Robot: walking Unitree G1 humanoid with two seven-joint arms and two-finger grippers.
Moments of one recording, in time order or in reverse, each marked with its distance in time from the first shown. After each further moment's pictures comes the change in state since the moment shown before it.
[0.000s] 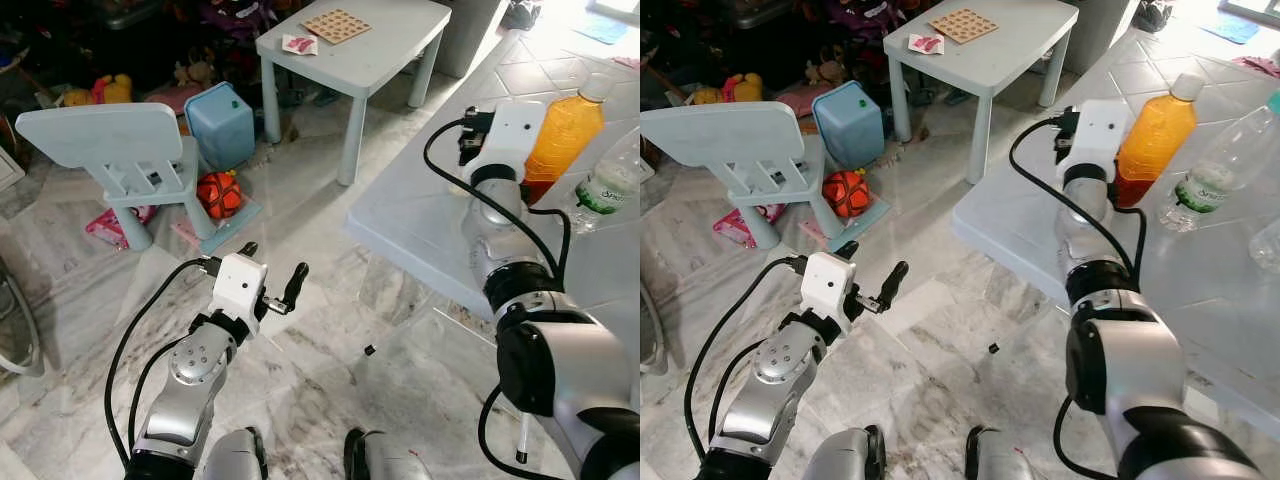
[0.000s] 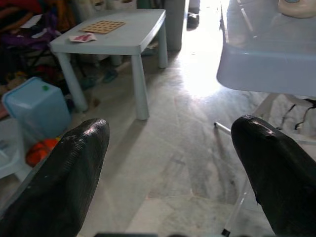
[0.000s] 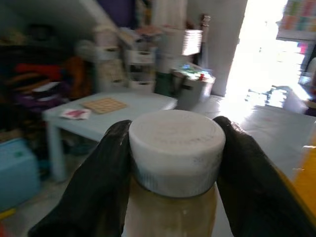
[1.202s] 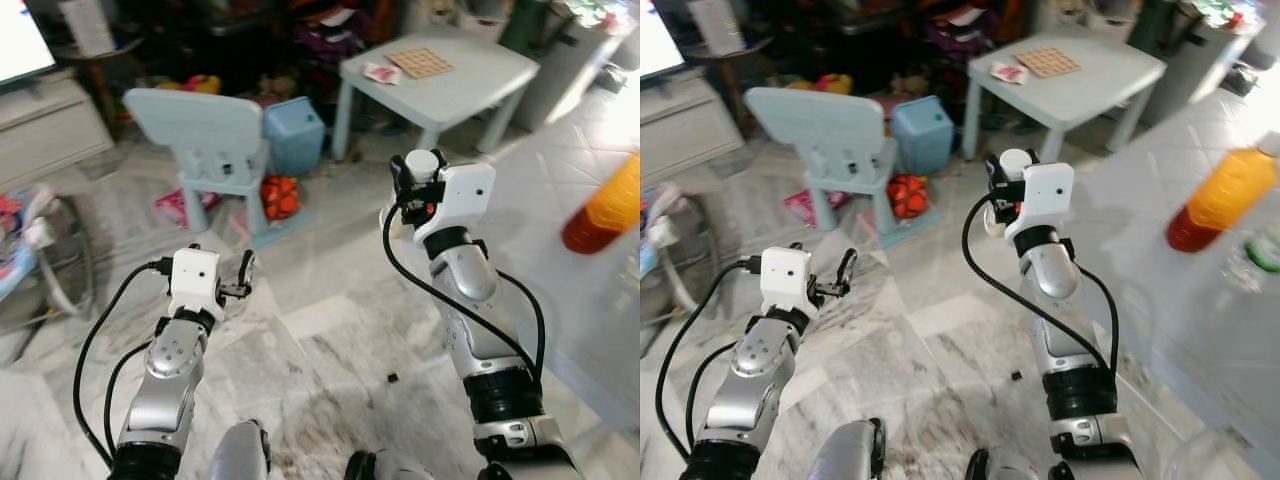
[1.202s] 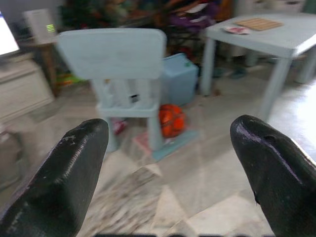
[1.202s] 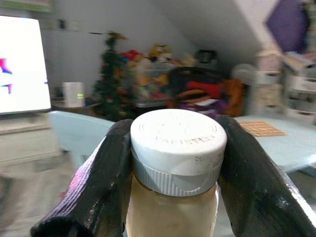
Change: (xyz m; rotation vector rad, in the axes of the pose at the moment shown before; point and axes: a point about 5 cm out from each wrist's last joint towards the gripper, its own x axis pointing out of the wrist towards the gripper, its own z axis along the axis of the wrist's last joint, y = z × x) left arm -0.009 0.043 -0.016 -0.051 0.069 0.317; right arm -0.081 0.042 -0.003 0.111 0.017 0.307
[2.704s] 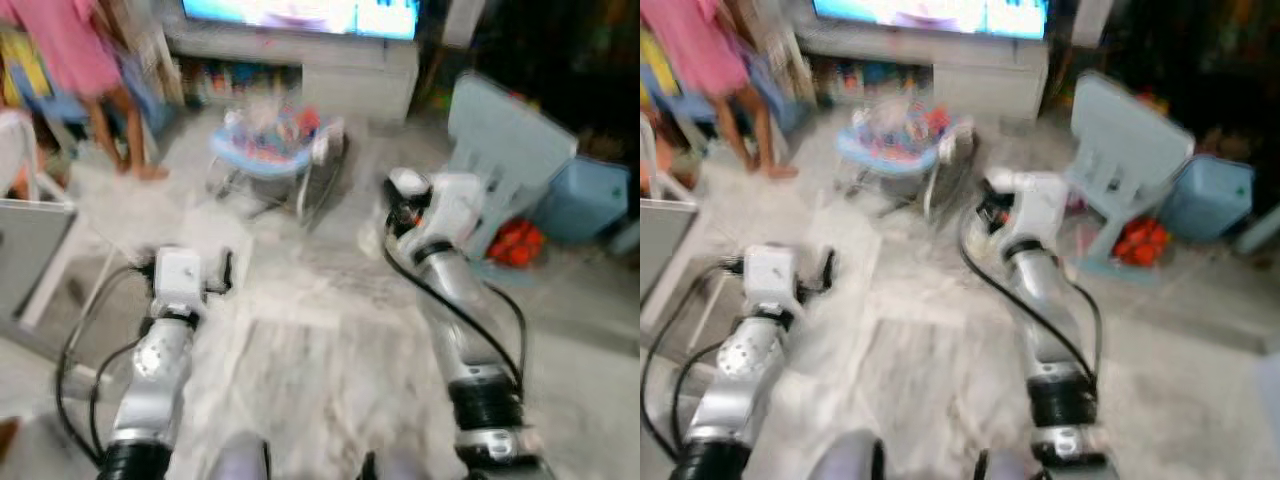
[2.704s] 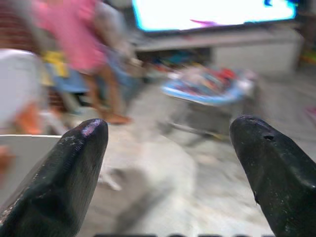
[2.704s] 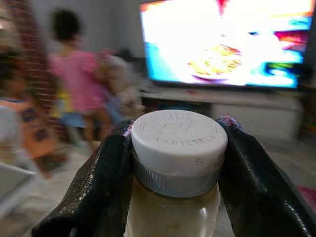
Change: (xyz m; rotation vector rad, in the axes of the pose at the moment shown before) left arm 0.004 0.011 0.007 0.061 -0.027 0.101; right arm 0.000 0.016 -0.006 0.114 0.106 0.022
